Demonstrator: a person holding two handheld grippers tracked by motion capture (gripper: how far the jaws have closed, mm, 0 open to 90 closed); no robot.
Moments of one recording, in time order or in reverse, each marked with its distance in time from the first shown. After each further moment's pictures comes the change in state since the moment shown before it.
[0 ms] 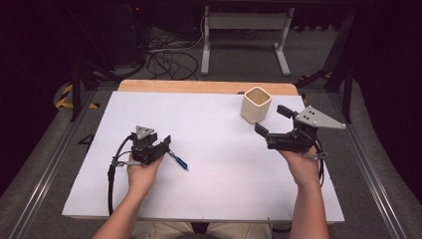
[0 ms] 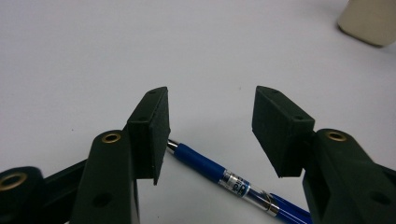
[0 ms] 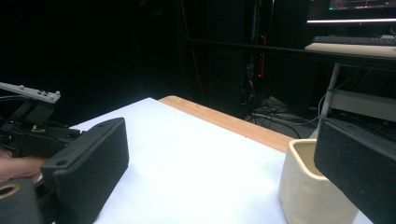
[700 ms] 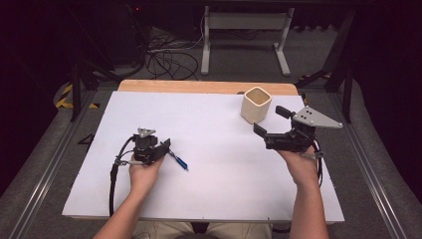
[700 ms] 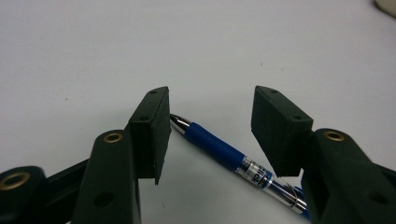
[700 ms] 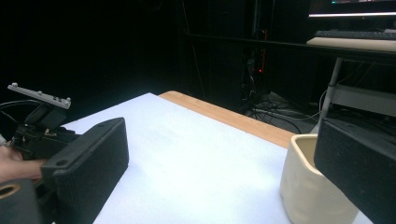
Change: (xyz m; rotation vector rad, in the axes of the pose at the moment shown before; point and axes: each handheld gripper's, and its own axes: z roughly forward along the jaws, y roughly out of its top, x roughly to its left) left arm 0.006 -0.008 0.018 0.089 0.029 -0.052; right arm 0.000 -0.002 0.004 0.021 0.001 0.001
